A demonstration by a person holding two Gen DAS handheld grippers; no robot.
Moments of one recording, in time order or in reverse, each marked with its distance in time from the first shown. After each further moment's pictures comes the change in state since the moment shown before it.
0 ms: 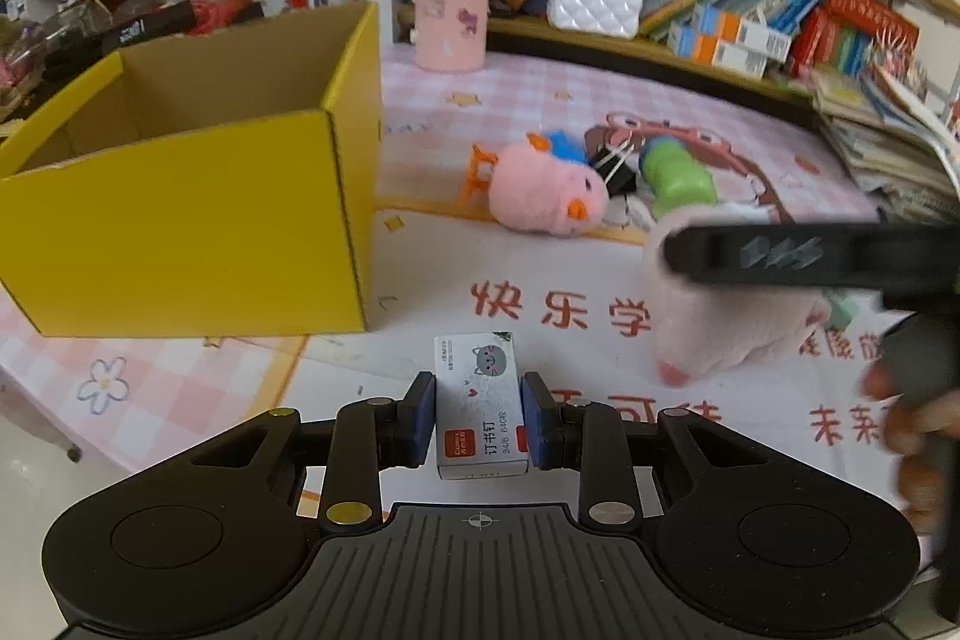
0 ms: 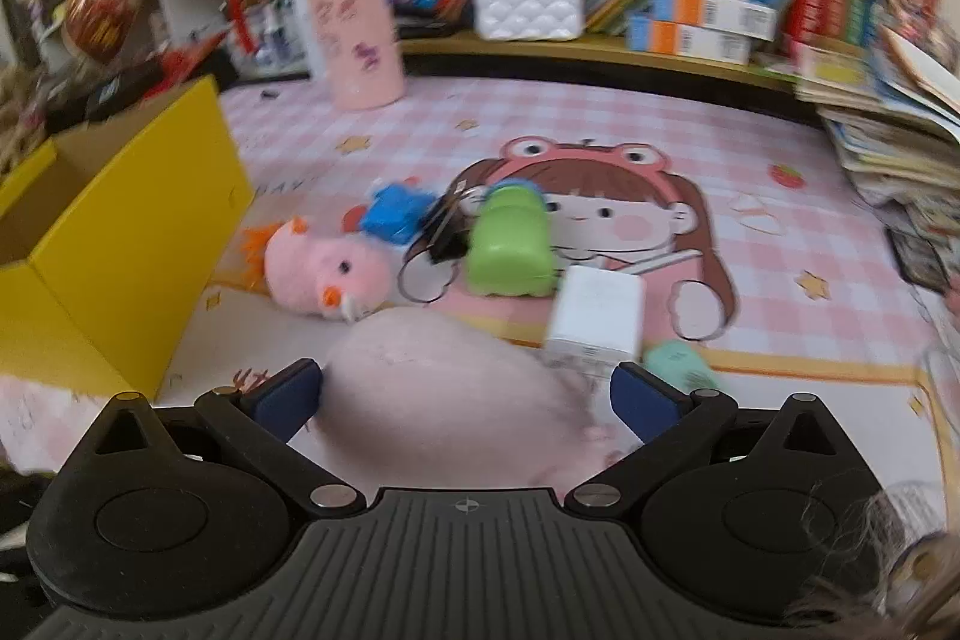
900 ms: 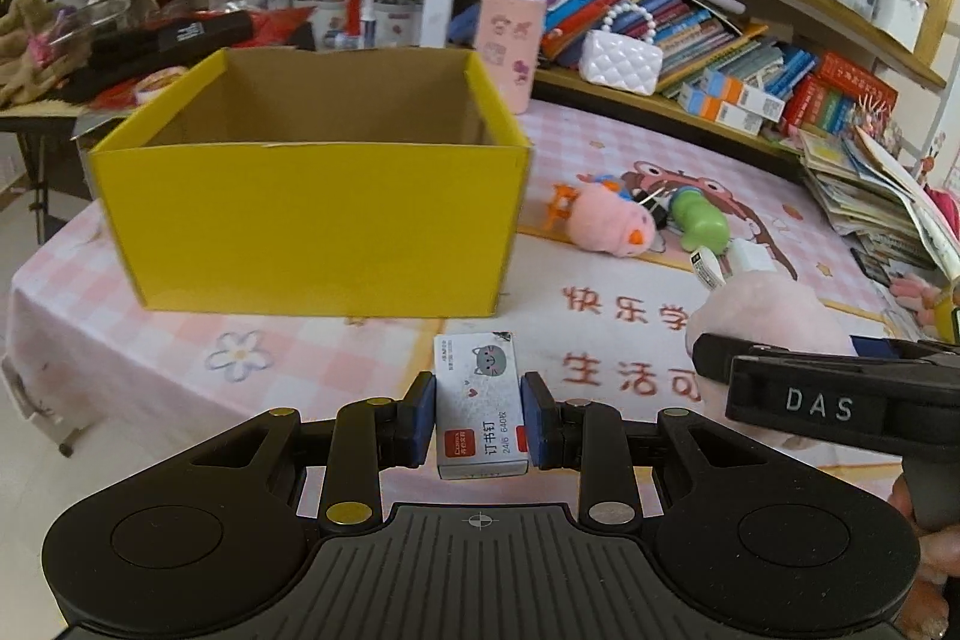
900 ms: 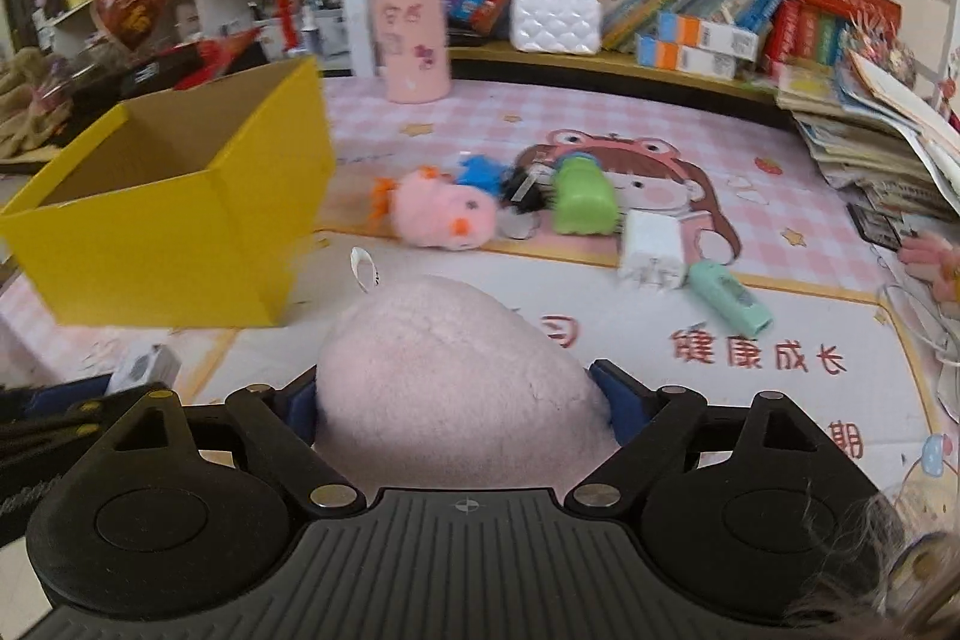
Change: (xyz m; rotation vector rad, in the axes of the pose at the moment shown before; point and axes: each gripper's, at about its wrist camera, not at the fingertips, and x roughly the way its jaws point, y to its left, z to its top) left arm -0.064 0.084 -0.024 -0.055 -0.071 -0.060; right arm -0.076 0.094 -0.052 -0.009 -0.047 -0.073
